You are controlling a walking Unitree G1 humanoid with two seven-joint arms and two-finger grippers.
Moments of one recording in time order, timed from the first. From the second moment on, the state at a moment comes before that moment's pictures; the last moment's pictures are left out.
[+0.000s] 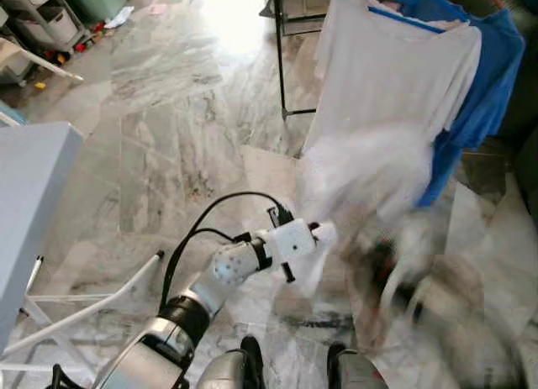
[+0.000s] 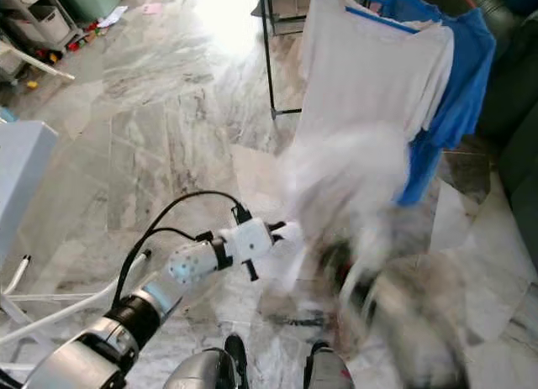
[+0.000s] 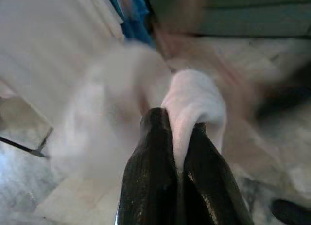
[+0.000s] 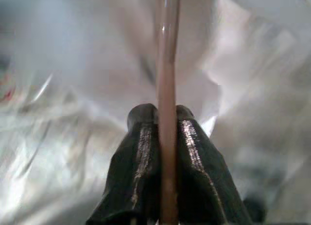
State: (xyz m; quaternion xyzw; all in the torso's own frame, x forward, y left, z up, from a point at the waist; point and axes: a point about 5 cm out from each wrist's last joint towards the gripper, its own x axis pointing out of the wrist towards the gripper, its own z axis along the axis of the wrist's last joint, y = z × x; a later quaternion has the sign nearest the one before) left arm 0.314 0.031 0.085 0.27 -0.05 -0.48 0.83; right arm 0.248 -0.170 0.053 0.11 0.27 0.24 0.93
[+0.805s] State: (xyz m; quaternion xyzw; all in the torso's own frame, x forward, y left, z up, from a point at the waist) left arm 0.319 0.047 0.076 0.29 -0.02 -0.47 0.84; right arm 0.177 -0.238 0.011 -0.15 0.45 0.27 0.84
